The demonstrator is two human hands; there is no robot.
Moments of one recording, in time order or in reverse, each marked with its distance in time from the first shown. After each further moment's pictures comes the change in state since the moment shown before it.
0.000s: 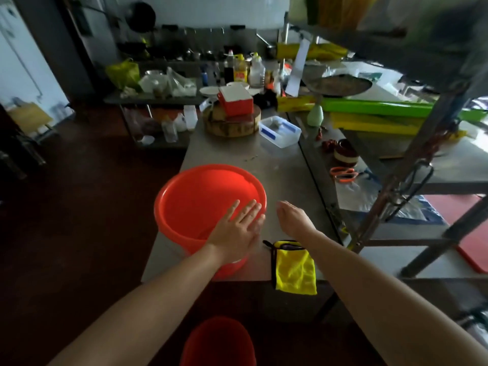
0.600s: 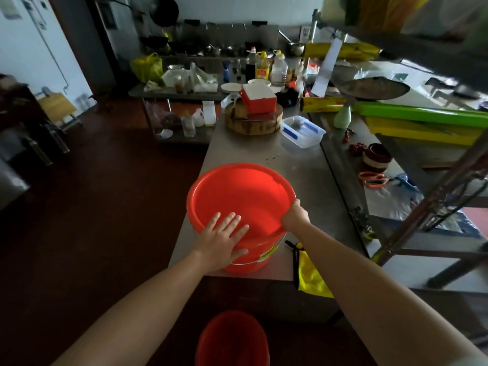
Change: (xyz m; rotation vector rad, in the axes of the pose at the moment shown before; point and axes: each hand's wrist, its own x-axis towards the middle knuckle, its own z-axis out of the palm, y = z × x) left_hand -0.095 -0.077 0.022 -0.014 -0.263 -0.156; right_hand 0.030 -0.088 0.037 0.142 -0.152 0.507
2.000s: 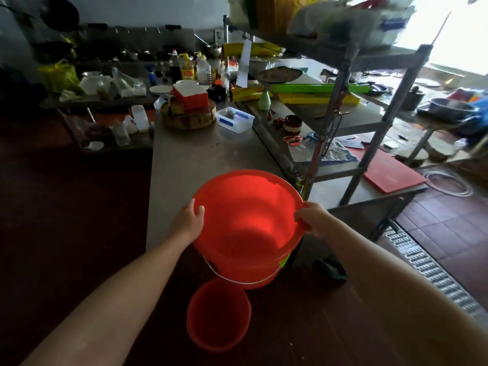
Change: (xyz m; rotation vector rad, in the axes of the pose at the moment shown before) left_hand -0.115 0.040 -0.042 -0.853 0.006 -0.437; right_hand -0.262 0.153 -0.048 0.634 0.139 0.264
